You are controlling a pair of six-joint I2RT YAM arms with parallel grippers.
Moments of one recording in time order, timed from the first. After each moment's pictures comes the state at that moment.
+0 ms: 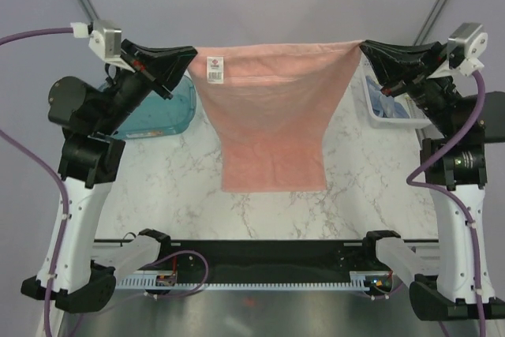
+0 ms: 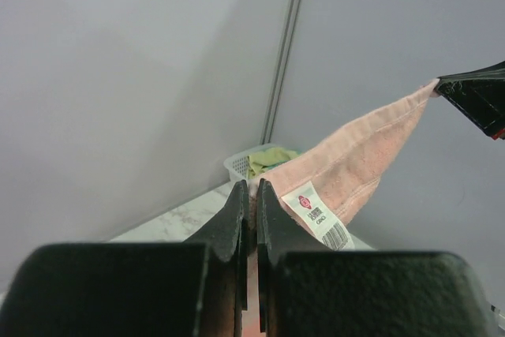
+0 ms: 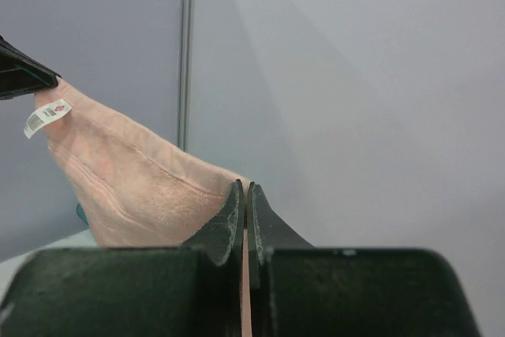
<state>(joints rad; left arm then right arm) -0.30 1.07 1.56 -0.13 0.44 -0.34 0.03 1.01 1.44 0.13 -0.67 0.25</state>
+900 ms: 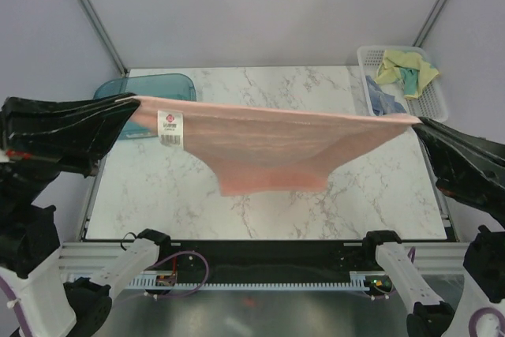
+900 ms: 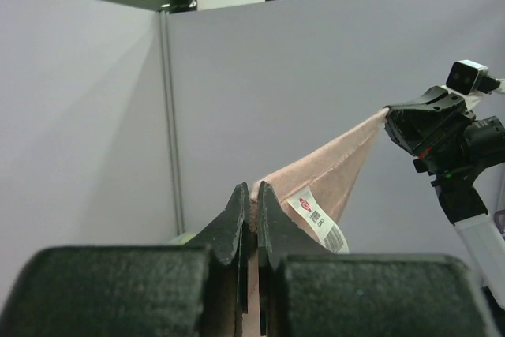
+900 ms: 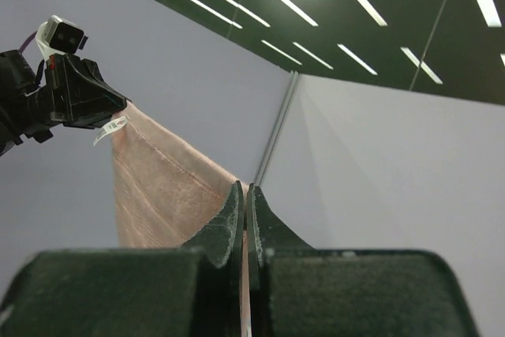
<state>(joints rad) -0.30 0.89 1.88 -0.24 0.62 -0.52 0.03 0.74 1.70 0.10 -0.74 0.49</state>
